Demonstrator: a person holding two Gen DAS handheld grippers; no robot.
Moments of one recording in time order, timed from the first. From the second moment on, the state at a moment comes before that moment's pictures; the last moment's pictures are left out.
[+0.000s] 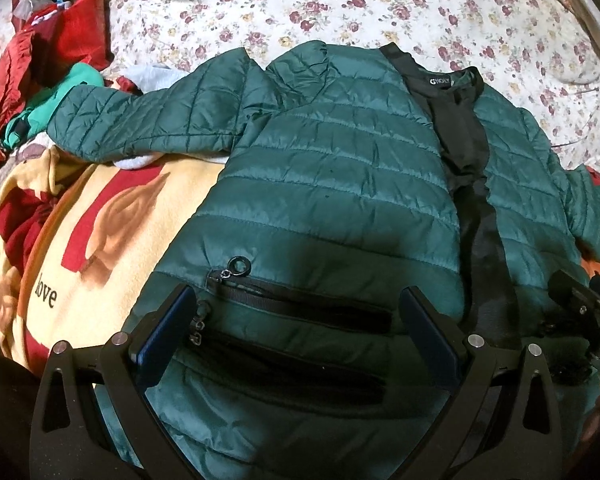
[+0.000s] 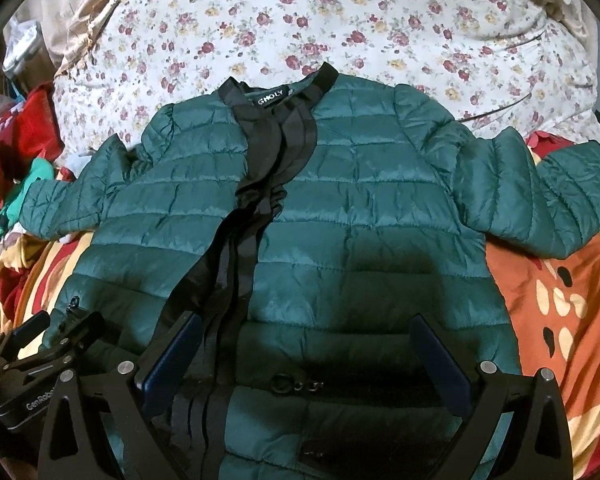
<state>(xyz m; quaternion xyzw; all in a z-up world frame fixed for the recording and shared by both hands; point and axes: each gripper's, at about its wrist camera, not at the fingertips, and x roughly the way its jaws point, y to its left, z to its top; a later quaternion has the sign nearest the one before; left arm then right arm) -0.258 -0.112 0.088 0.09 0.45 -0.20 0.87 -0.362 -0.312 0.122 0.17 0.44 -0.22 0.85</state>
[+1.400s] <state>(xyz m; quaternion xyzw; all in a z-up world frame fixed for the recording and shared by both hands) -0.247 -0.117 0.091 0.09 0.44 -0.20 0.87 -0.350 -0.320 0.115 0.16 0.45 -0.22 0.85</state>
